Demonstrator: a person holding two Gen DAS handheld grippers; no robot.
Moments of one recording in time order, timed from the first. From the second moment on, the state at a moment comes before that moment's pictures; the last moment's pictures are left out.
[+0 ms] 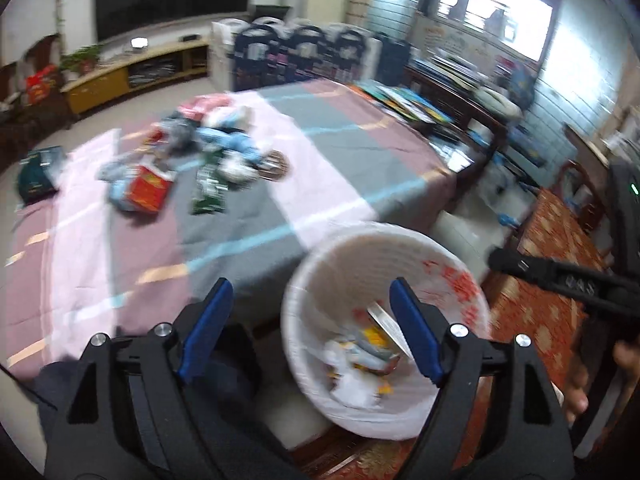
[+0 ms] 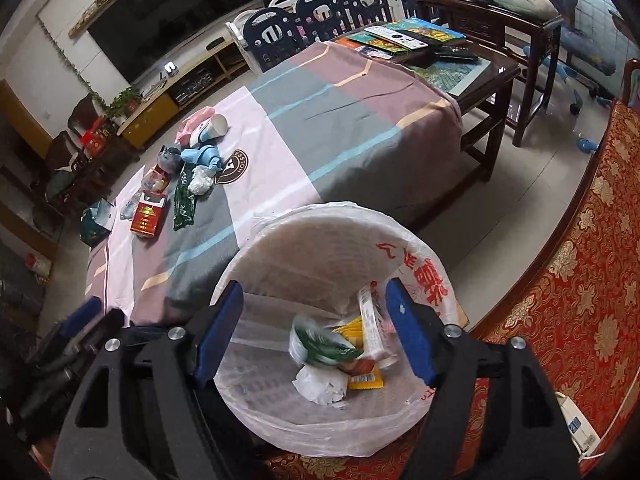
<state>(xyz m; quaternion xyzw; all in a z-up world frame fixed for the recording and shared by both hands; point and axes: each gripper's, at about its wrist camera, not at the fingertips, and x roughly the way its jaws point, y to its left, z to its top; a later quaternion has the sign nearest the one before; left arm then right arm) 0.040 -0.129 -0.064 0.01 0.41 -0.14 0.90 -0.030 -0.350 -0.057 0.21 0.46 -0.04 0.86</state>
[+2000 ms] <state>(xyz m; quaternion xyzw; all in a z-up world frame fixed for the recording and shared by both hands) 0.107 0.106 -0.172 -0.16 0.48 0.15 0.85 0.338 -0.089 -0.103 0.11 0.51 0.19 0.83</state>
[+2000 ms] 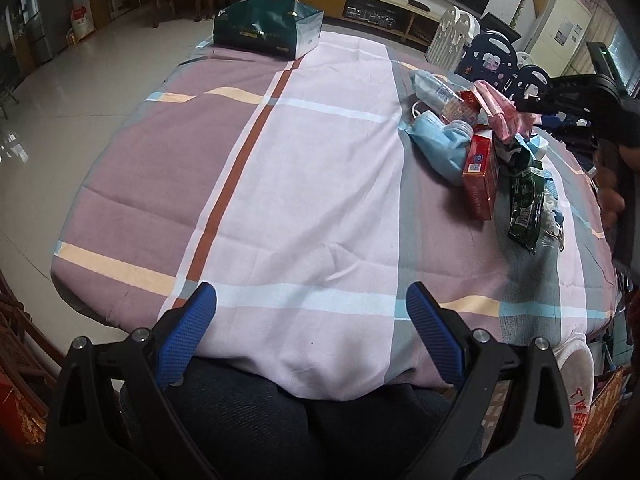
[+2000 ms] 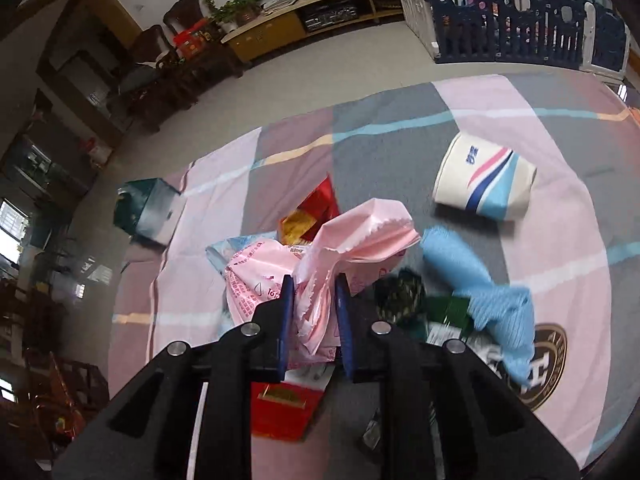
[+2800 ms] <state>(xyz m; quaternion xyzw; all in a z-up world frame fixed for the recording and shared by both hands) 0.261 0.040 -0.185 -0.23 0.47 -0.01 0.85 0.078 -0.309 -0.098 0.26 0.45 0.06 0.85</state>
